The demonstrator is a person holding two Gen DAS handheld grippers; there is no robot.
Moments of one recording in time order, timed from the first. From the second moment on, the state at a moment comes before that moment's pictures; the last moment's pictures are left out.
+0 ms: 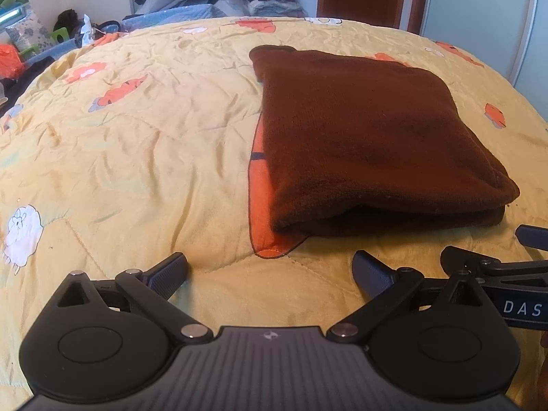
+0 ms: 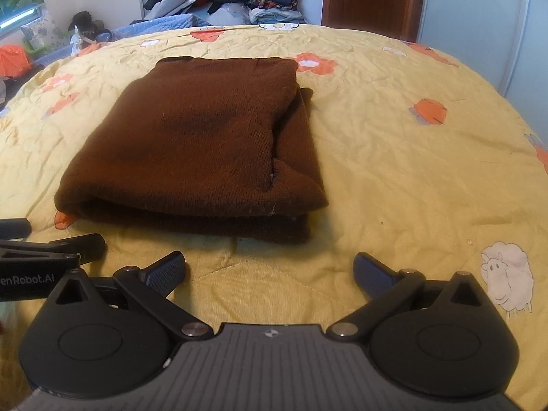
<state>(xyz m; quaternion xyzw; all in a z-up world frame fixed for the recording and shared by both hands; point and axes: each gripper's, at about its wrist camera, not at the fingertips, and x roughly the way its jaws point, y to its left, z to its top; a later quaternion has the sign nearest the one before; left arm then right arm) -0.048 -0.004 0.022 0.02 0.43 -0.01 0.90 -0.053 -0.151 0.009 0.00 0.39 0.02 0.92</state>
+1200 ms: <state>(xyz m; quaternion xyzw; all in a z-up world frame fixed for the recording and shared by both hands) -0.043 -0.004 0.026 0.01 0.46 -0.02 0.89 -0.046 -0.151 0.012 0.00 0.41 0.02 0.91</state>
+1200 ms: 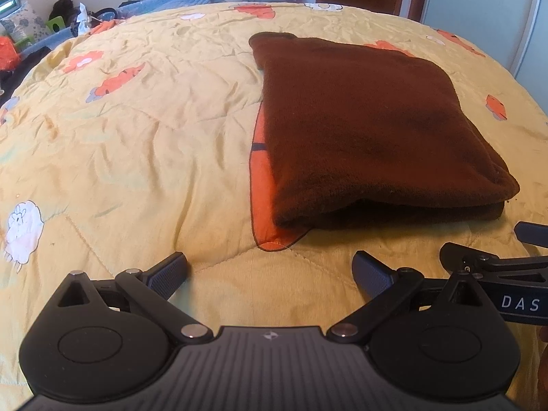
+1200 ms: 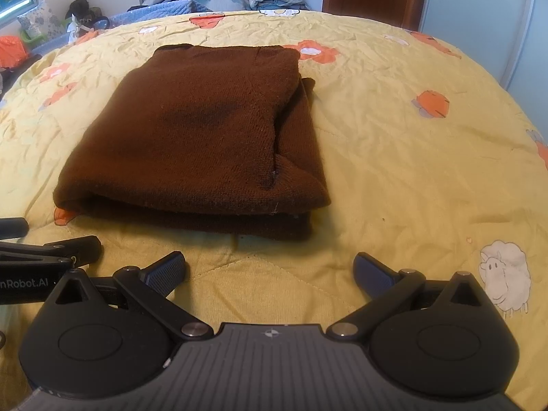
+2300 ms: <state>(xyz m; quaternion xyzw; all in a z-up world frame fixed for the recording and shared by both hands) -0.046 -0.004 0.024 0.01 0.45 -0.01 0.89 -0.047 -0.151 0.012 0.00 0.41 0.02 0.91</state>
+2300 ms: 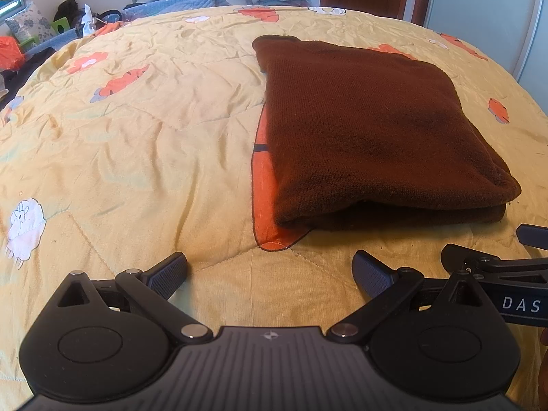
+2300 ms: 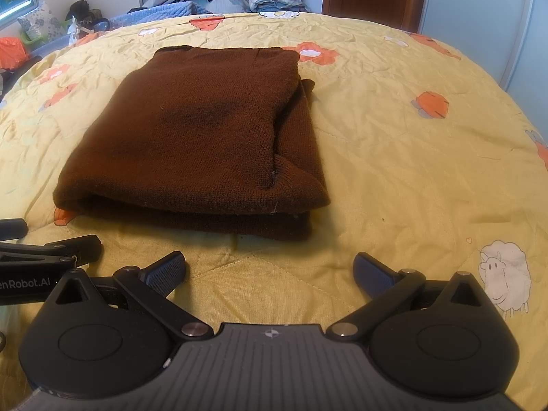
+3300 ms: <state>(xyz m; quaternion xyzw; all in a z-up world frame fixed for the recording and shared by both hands) -0.044 -0.003 0.026 0.01 0.46 -0.01 0.89 -0.047 -0.149 0.012 0.00 0.42 0.02 0.91</state>
